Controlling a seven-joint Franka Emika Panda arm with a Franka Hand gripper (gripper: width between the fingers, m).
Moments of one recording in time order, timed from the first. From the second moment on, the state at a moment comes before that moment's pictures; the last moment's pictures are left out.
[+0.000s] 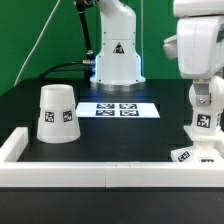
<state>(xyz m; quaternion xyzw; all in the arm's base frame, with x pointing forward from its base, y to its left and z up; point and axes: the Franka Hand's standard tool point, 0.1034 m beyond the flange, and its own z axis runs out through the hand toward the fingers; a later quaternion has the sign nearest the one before) 0.610 0.103 0.114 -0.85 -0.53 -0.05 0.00</state>
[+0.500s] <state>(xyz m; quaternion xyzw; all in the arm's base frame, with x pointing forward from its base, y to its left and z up) 0.608 0.106 0.108 -0.73 -0.68 -0.03 -0.02</state>
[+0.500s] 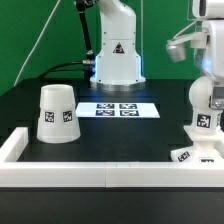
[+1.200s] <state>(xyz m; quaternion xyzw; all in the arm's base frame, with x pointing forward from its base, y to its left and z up) 0.609 0.103 0.108 -0.75 -0.66 -0.03 -0.02</state>
